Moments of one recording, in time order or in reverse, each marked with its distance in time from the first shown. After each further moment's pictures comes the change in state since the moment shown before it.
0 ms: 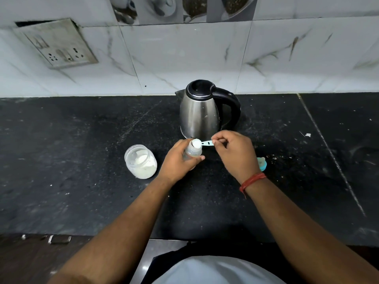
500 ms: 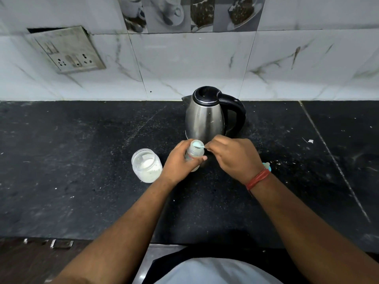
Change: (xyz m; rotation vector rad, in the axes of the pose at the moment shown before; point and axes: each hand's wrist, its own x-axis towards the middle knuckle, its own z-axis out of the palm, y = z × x) left_hand 0.002 0.007 -0.018 -0.101 0.015 0.037; right_hand 0.007 -0.021 -0.012 -0.431 -0.156 -0.576
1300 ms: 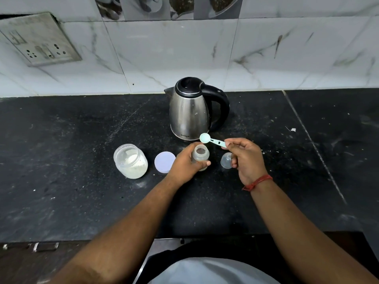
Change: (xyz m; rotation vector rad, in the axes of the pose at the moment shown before) left_hand -0.006 0.003 0.062 -0.142 -0.168 -0.169; right_hand -0.060 0.036 0.028 1.209 0.328 1.144
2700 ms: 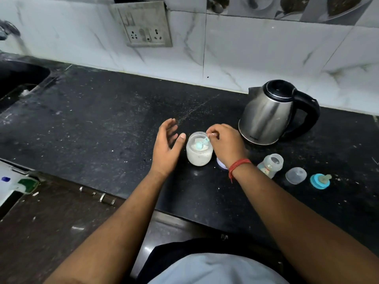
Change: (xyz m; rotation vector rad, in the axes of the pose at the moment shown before) left_hand -0.104 -0.030 -0.192 -0.146 0.644 0.118; right_hand -0.028 0.009 0.231 -0.867 -0.353 -0.503
